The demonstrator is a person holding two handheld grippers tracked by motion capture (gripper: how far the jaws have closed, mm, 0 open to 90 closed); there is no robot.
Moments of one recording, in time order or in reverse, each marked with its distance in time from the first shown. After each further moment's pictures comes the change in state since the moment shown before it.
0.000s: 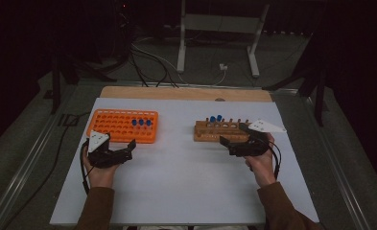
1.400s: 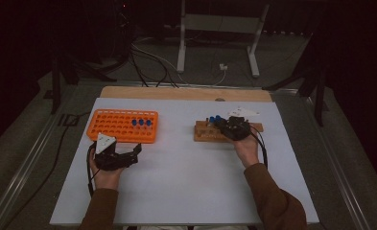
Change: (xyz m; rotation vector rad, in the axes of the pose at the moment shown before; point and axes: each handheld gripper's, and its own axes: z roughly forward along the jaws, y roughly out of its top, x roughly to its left) left arm -0.012 -0.008 0.008 0.061 -0.012 -0.015; right arm -0.019 0.004 0.077 0.145 -0.086 -0.069
